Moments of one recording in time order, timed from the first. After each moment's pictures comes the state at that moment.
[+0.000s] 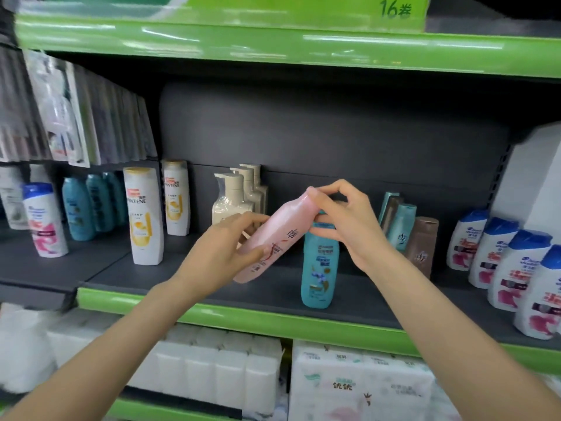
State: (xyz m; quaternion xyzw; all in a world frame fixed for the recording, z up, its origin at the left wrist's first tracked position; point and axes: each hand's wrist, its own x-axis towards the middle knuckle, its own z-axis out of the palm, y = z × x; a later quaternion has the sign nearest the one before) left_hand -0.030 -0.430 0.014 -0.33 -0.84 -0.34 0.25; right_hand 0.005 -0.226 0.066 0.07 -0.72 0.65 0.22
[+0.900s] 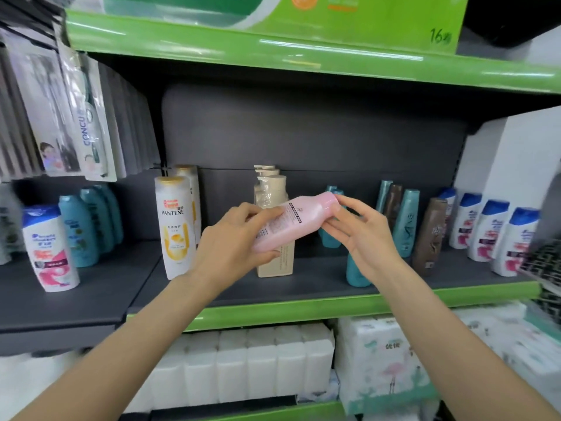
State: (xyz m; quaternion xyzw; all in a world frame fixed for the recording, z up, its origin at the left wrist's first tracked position) left_hand -0.069 -0.547 0.021 -0.41 -0.83 -0.19 0.34; right_hand 0.020 -0.350 0.038 0.03 -0.58 0.75 0.31
